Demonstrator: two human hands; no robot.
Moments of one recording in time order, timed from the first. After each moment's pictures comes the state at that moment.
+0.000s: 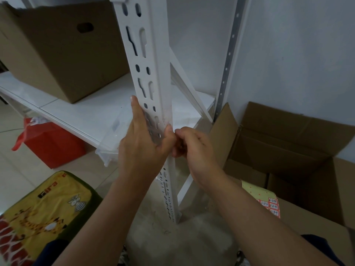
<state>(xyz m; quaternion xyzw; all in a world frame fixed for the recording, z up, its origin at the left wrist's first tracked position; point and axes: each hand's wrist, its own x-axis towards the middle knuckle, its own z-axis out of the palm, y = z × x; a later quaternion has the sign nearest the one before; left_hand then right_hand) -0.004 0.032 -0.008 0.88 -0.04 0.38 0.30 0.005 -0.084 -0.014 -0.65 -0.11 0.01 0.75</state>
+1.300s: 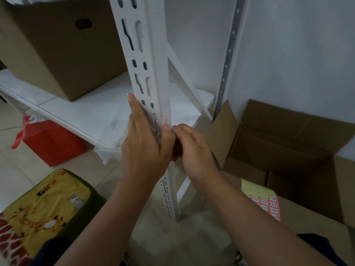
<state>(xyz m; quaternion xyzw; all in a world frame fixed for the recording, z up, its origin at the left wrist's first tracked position) -0.009 0.019 -0.013 0.88 -0.01 0.36 0.32 -0.009 -0.081 -0.005 -0.63 -0.11 0.04 0.77</state>
